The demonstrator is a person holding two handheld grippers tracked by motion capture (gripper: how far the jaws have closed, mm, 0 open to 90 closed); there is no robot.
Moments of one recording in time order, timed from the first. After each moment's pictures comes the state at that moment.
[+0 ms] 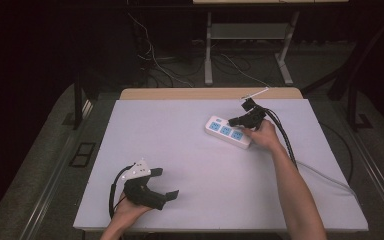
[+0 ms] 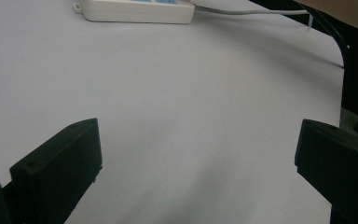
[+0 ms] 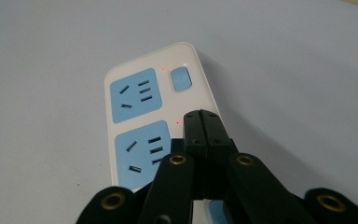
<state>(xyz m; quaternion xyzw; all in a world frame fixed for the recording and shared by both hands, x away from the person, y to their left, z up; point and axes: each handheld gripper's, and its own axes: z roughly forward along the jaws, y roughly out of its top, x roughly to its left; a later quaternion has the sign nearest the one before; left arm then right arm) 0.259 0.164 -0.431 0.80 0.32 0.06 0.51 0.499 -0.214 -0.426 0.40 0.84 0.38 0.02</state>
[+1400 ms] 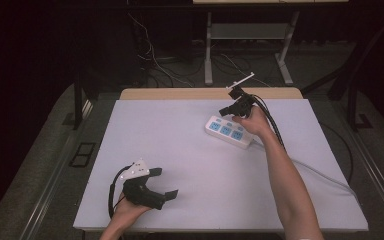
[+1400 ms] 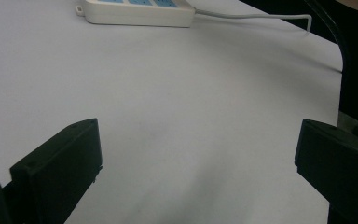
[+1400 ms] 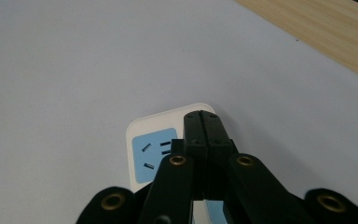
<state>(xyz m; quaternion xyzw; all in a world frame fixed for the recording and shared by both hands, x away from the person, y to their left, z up) 0.258 0.167 -0.430 0.79 0.32 0.05 0.52 0.521 -0.174 -0.389 0.37 0.86 0.35 0.04</state>
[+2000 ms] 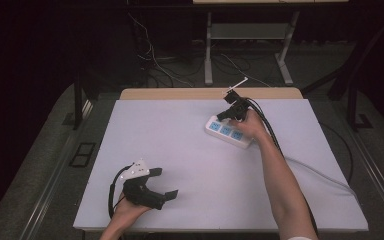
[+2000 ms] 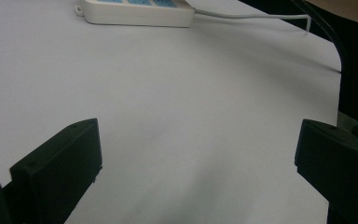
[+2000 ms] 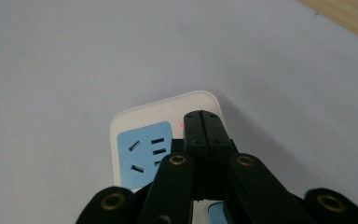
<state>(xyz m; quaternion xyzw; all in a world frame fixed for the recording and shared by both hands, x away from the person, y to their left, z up) 0.258 0.166 -0.430 0.79 0.32 0.05 0.52 0.527 -0.163 -0.413 0.37 0.87 0.32 0.02</state>
